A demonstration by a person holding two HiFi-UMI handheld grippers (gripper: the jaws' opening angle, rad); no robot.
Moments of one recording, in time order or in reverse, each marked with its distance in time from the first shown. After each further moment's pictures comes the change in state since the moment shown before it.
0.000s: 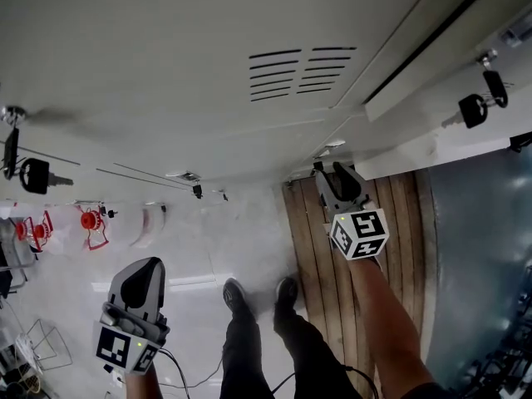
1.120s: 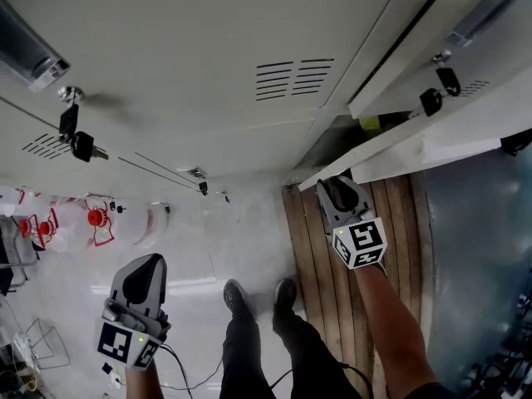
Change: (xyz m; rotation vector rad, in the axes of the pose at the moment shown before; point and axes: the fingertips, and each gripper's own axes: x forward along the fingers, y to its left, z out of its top) left arm -0.032 -0.010 0.019 0.018 -0.013 0.020; right arm -0.043 0.028 0.019 -0.134 0.000 0.075
